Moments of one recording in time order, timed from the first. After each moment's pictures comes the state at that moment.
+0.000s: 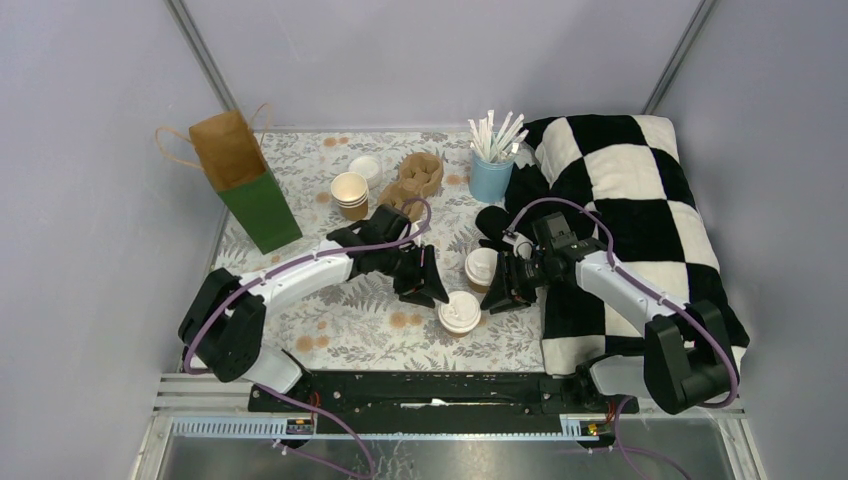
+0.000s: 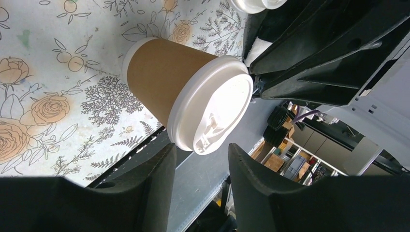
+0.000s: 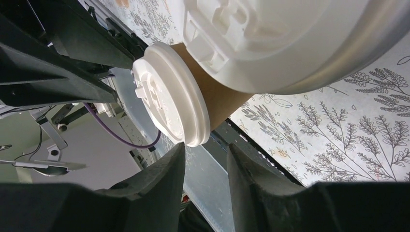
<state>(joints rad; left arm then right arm) -0.69 1.47 0.95 -0.45 0.67 -0.84 0.35 1.30 0.73 -0.62 -0.82 0.45</state>
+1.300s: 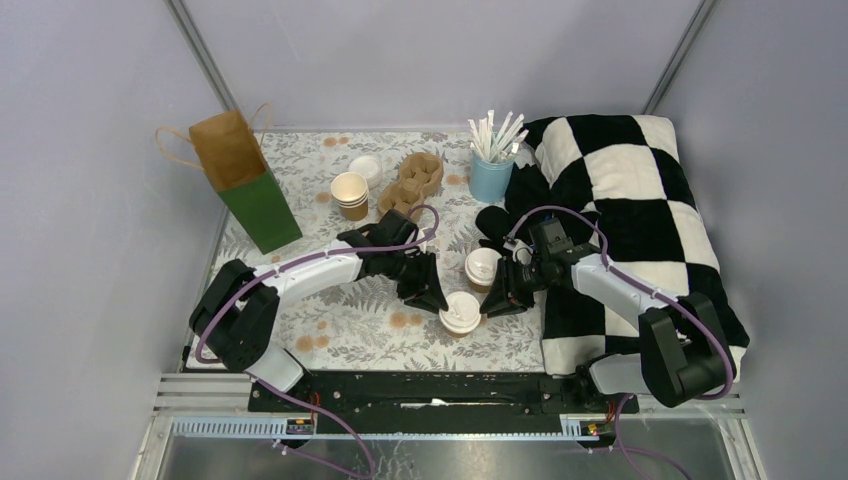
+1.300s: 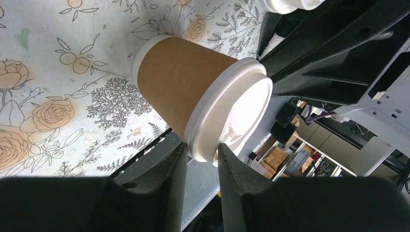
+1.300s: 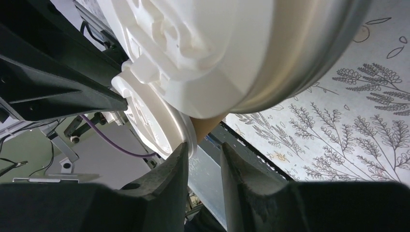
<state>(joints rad) -0.71 1.54 0.94 -0.44 0.66 -0.82 0.36 1.35 0.67 -0.54 -0.79 0.54</state>
